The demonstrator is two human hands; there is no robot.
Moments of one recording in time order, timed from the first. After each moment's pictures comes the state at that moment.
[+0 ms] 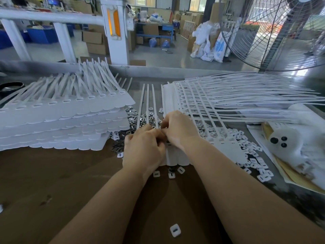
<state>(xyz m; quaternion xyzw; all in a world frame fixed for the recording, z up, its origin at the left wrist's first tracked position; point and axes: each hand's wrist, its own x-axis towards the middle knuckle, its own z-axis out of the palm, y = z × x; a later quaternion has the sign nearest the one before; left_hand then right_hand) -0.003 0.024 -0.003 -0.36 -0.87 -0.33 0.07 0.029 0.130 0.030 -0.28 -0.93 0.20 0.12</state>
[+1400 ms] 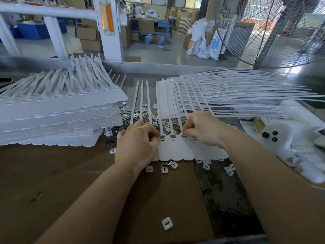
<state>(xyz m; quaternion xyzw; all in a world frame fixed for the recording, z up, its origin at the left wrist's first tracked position) -0.006 0.025 -0.004 -0.36 -0.87 -0.35 0.05 0.091 0.167 0.060 -0.23 -0.95 0.19 -0.01</state>
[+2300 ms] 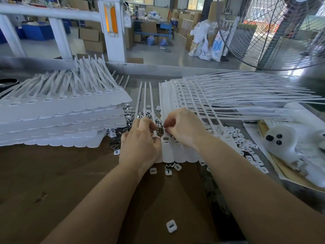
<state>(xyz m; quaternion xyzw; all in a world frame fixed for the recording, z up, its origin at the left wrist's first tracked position) -0.002 0.023 -0.002 -0.33 -0.86 -0.38 0.06 0.053 0.137 0.042 -0.23 -0.94 0.22 0.13</state>
